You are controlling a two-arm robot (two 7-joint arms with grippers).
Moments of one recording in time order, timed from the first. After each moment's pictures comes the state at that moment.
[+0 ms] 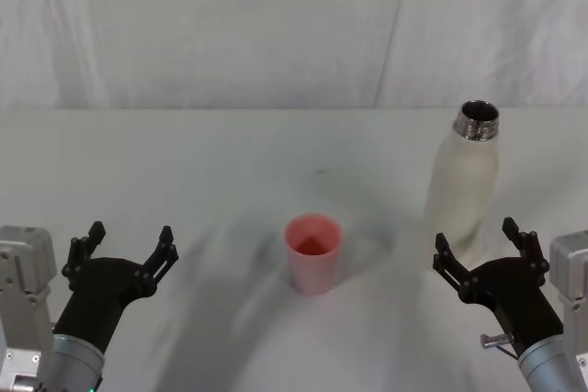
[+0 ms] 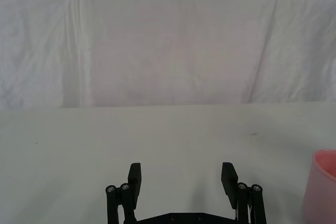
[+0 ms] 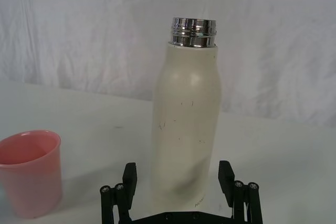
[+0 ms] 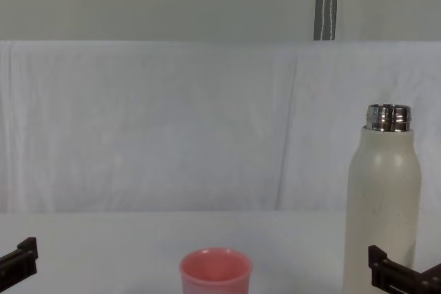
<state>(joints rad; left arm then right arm) 0.27 0.24 0.04 -1.85 -0.25 -0.02 -0.02 -0.17 0.19 -0.26 -1.77 0.07 -0.06 -0.03</state>
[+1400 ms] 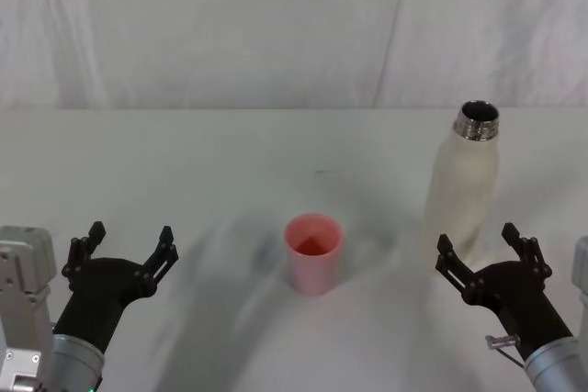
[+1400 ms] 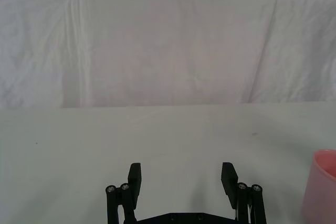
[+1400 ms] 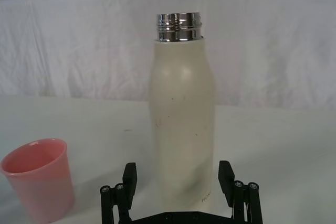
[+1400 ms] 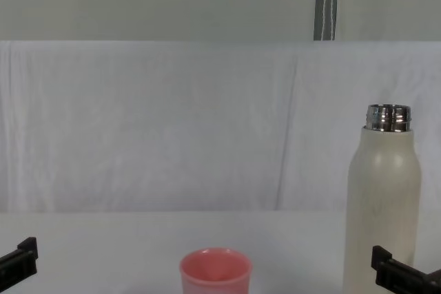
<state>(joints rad) 0.27 0.24 0.04 -1.85 -0.25 -0.02 -0.02 -0.19 0.14 -0.20 -1.76 0.15 -0.07 0.08</state>
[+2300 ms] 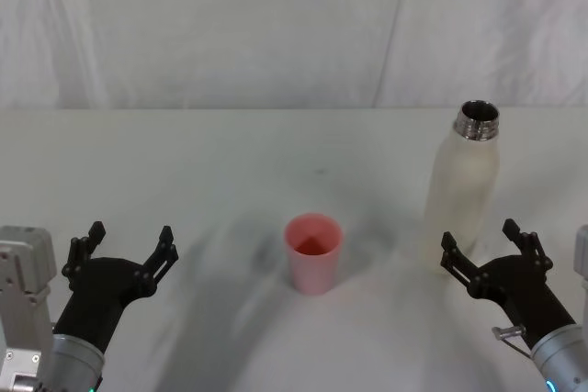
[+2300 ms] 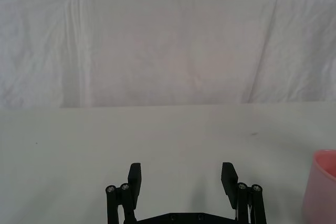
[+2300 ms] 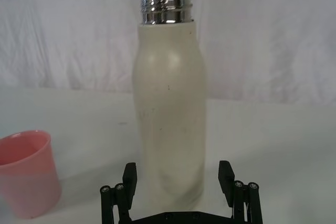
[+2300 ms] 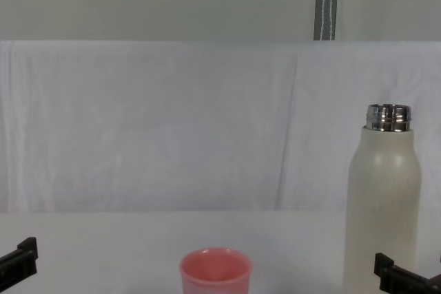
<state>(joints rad) 0.27 0.24 0.04 -1.85 -0.25 -0.02 -0.02 -0.13 0.14 -0.15 -1.68 0.16 -0.06 0.16</state>
